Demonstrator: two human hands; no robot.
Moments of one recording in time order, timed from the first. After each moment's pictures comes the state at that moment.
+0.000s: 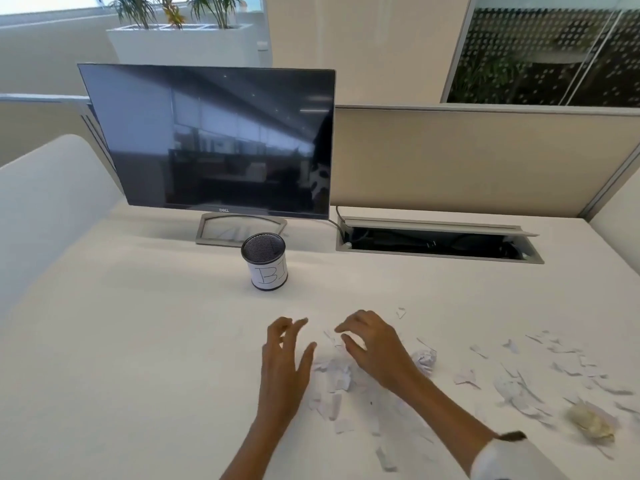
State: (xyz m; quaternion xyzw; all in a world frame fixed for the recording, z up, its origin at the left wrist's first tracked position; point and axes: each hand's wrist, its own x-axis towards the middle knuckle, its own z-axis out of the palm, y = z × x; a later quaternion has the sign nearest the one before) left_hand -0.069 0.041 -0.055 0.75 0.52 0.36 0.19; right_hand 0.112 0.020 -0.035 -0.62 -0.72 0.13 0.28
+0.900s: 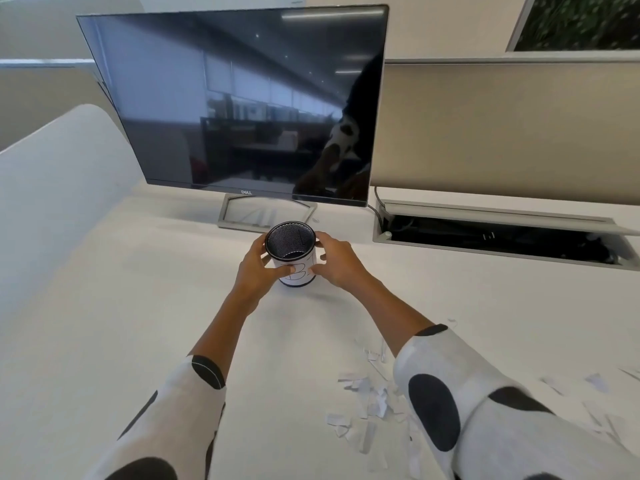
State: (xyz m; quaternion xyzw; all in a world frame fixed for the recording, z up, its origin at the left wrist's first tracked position) left_hand -0.112 0.223 -0.022 0.56 0.58 0.35 0.48; right_hand 0.050 0.208 -0.006 -0.66 -0.63 0.34 0.23
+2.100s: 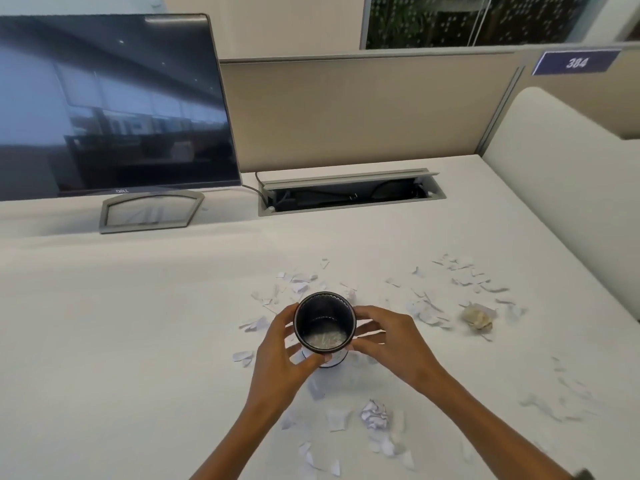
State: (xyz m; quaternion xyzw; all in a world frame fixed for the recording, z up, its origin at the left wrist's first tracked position) left_hand -0.006 -0.050 -0.017 0.68 0.43 0.28 0.52; right_hand 0.172 -0.121 0.005 -0.70 -0.47 0.35 0.40
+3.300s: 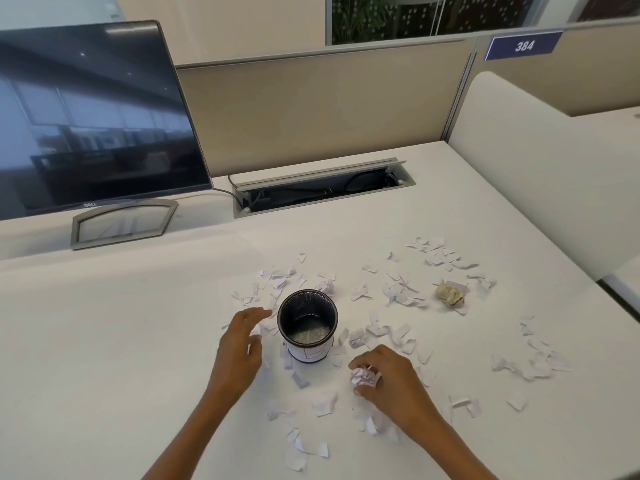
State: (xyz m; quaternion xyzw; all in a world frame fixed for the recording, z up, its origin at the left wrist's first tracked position) left_hand -0.031 -0.018 -0.032 0.81 0.41 0.23 0.35; right_hand 0.151 -0.189 -0.036 -0.80 -0.44 0.30 0.28
